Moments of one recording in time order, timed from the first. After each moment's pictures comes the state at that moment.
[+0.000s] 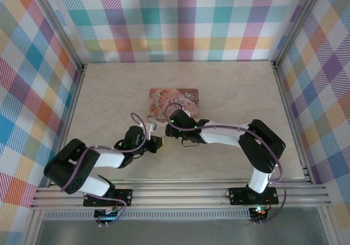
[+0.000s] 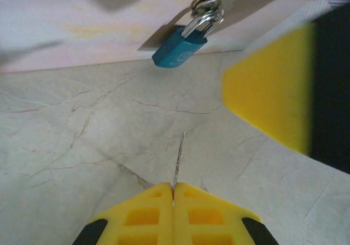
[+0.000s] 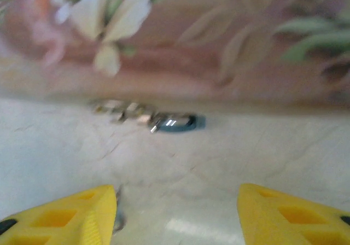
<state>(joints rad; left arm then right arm) -0.56 1.41 0.28 0.55 0.29 -0.47 0.90 1.78 1.05 -0.21 0.14 0.88</state>
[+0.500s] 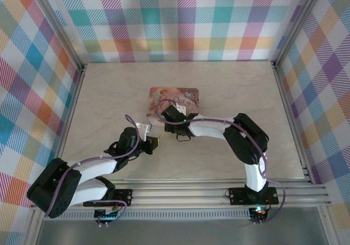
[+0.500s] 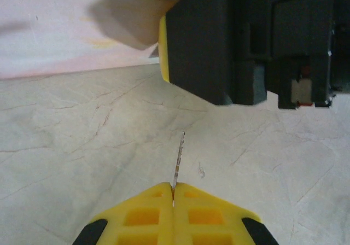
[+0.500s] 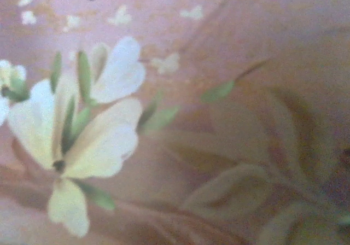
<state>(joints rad) -0.56 1.17 0.25 0.34 0.23 -0.44 0.91 1.94 1.25 -0.33 0.27 0.85</state>
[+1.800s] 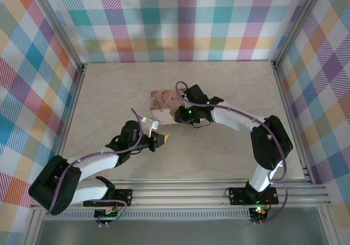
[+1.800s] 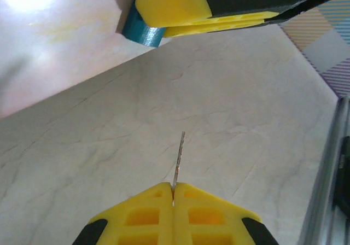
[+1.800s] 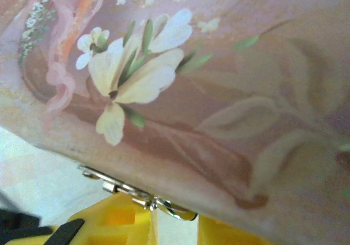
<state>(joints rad) -0.56 1.23 0.37 0.35 0.46 -0.34 0.68 1.73 1.26 -0.50 -0.32 0.62</state>
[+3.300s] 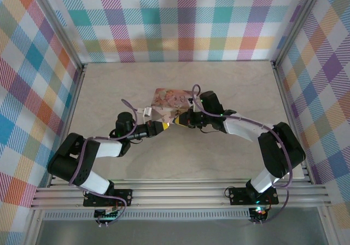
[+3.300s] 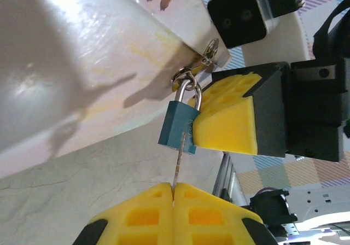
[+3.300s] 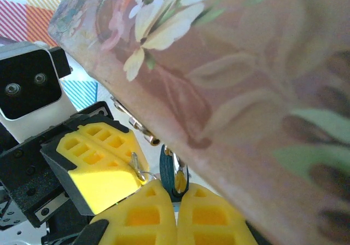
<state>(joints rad) -0.36 1.51 0.40 0.85 0.83 -0.89 0.58 1.59 0.92 -0.01 -0.66 0.79</state>
